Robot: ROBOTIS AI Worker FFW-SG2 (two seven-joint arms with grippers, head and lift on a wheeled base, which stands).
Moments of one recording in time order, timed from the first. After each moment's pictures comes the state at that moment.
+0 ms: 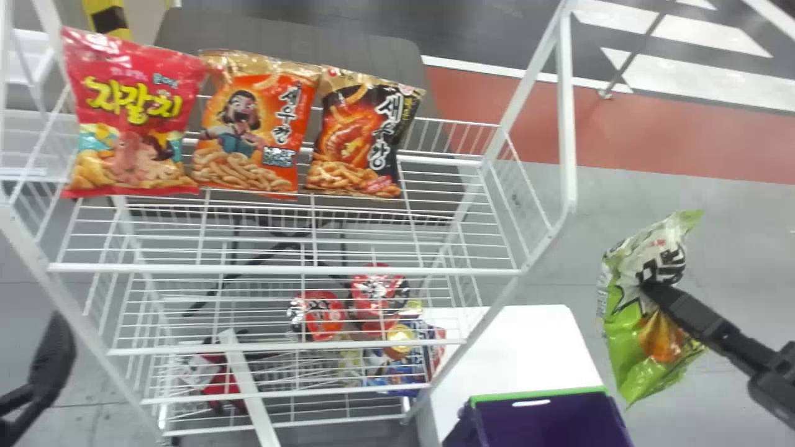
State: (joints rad) left arm 0.40 0.42 -0.25 -1.27 0.35 -0.85 0.04; right arm 0.28 0.00 -1.16 -2.42 -0.71 1.55 0.78
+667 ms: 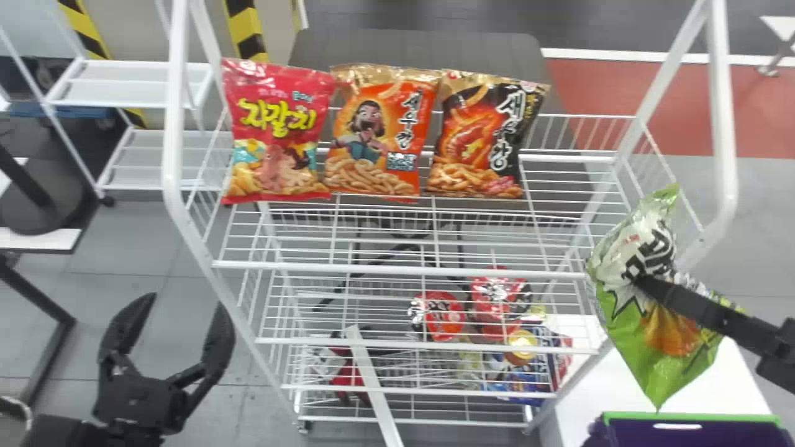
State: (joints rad) left arm 0.40 0.42 -0.25 -1.27 0.35 -0.86 0.04; right arm 0.38 0.00 -0.60 -2.44 -0.49 1.24 0.66
